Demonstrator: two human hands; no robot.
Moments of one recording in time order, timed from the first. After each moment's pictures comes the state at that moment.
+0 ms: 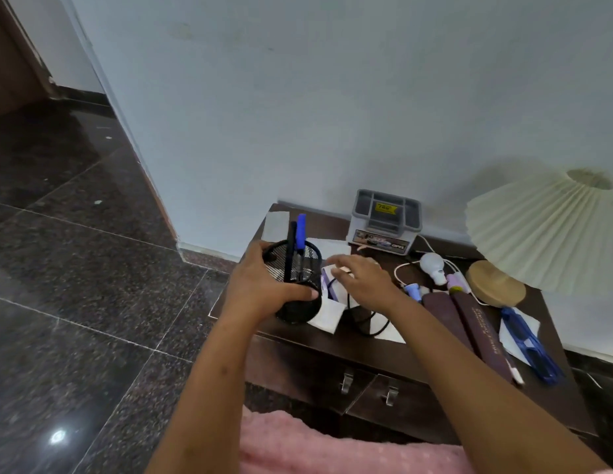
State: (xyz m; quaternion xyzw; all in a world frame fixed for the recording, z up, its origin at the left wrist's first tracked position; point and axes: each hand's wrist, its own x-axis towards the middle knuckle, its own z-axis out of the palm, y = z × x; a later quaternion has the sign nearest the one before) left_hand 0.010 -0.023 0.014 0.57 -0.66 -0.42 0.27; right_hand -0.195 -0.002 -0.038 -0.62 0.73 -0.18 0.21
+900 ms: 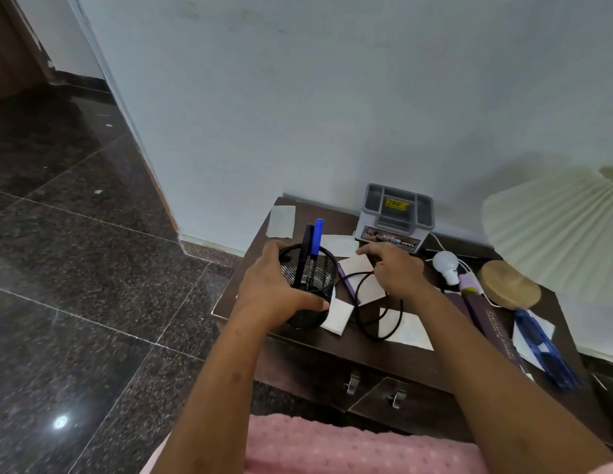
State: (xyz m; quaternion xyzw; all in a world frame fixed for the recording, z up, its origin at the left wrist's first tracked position) left_hand 0.006 -0.023 0.009 0.54 -0.69 -0.42 0.22; right_hand -0.227 -0.014 -0.040 -0.55 0.80 -0.15 0.18
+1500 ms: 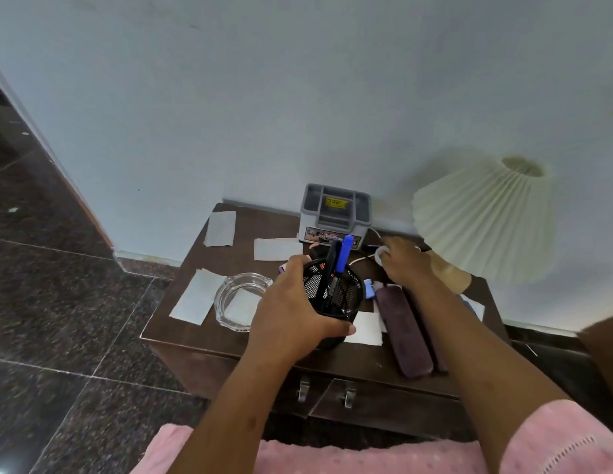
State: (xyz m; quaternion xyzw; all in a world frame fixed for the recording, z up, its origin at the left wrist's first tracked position) left_hand -0.080 0.025 0.005 0.44 -0.78 -0.40 0.22; right_hand -0.335 0.016 -0.043 -0.45 0.88 -0.09 0.10
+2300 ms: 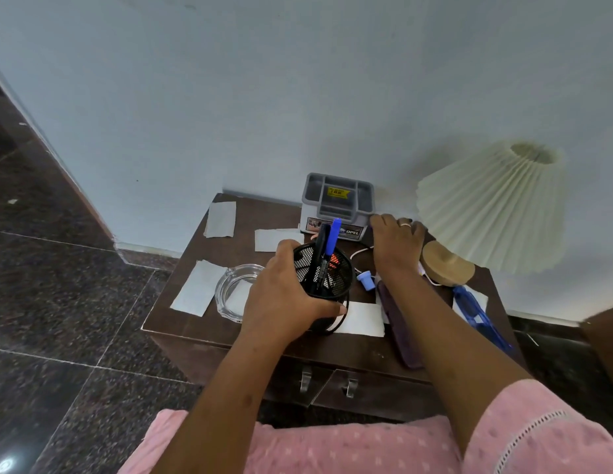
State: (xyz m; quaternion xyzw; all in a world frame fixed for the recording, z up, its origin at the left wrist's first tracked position) left_hand -0.077 0.013 0.002 0.46 -0.77 -0.39 0.22; right_hand -0.305 0.003 -0.050 -0.48 0.87 -0.03 -0.15
